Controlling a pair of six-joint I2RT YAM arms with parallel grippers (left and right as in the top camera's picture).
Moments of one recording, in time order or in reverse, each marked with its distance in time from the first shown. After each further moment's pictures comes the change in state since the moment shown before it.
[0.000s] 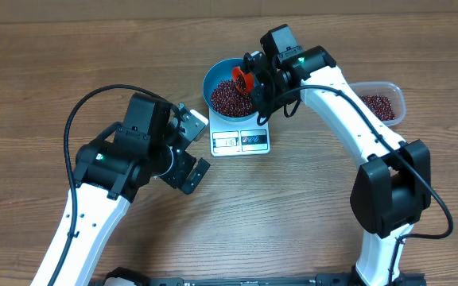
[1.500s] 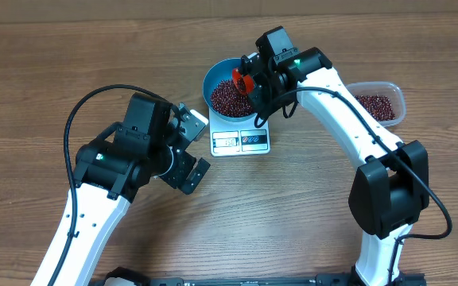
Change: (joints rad) left arm 0.000 0.000 0.000 0.000 0.000 0.000; right arm 0.018 0.000 0.000 -0.001 0.055 -0.010
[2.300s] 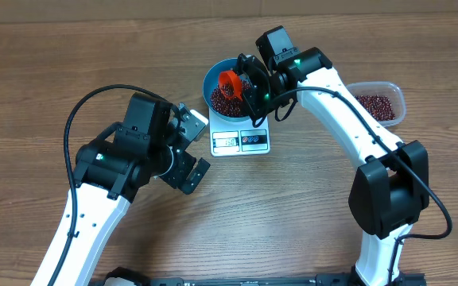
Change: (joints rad) left arm 0.000 0.000 0.000 0.000 0.000 0.000; right arm 0.000 0.000 0.000 0.006 -0.227 0.082
